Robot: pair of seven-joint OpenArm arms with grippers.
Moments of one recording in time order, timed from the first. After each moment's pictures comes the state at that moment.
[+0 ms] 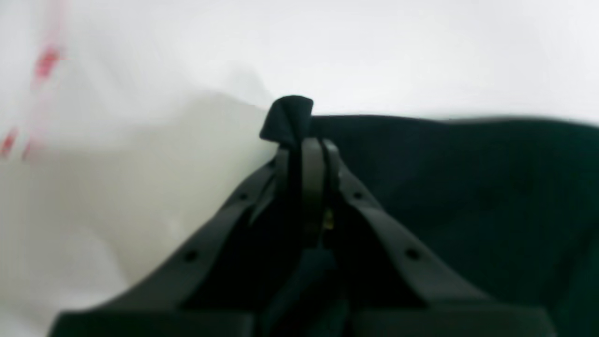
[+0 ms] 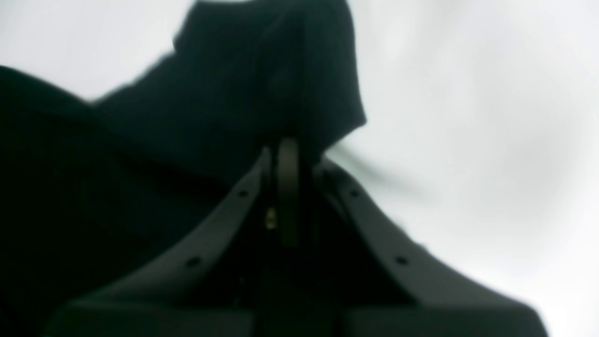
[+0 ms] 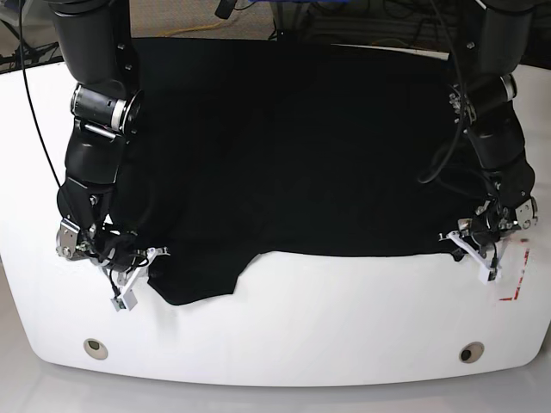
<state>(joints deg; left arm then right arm) -33.1 -17.1 -27.7 43.3 0.4 -34.7 36.0 37.0 14.9 17.4 45.3 12.6 40.7 -48.6</state>
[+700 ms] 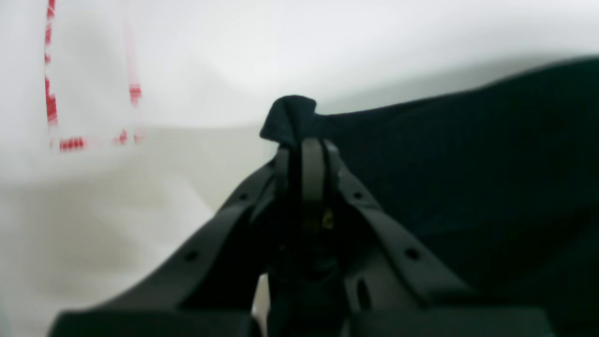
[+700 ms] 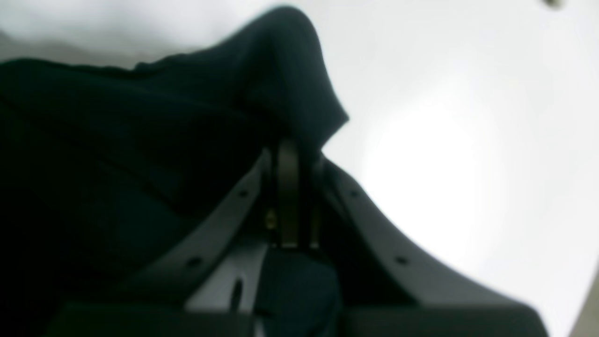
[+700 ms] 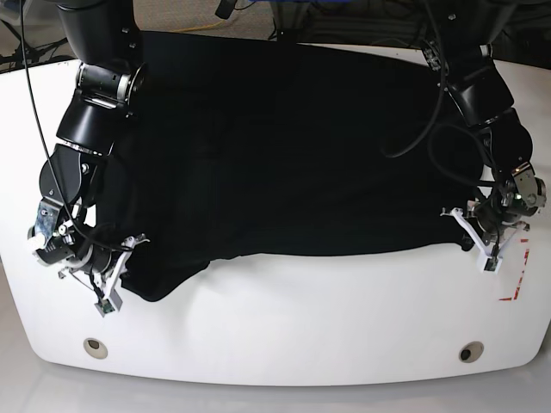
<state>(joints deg) -18.7 -12.3 -28.0 78.3 0.2 -40.3 53.0 26.3 15.0 17.7 83.0 14.2 41.1 -71.7</state>
